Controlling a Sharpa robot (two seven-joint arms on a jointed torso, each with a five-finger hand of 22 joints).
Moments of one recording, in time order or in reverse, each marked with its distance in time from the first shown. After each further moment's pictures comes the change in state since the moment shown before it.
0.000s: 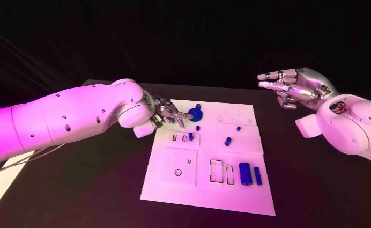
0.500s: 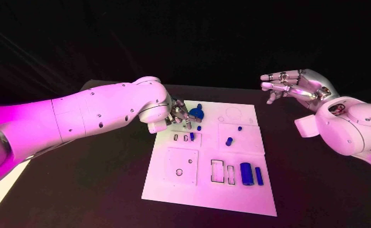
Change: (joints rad) left arm 0.003 0.154 -0.008 -0.130 -0.130 0.107 -0.062; left_hand 0.013 0.024 0.017 -0.003 0.014 -0.024 0.004 0.010 0.016 0.016 -0.001 0.028 0.039 0.000 0.000 0.000 0.000 0.000 0.001 0.001 0.027 0.001; right arm -0.006 0.023 -0.013 -0.030 0.032 -0.044 0.029; right_hand 0.031 0.012 0.109 -0.064 0.000 -0.012 0.041 0.012 -0.003 -0.098 0.033 -0.705 -0.760 -0.331 0.053 -0.891 -0.651 0.082 -0.325 0.041 -0.673 -0.650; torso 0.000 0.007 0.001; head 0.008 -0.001
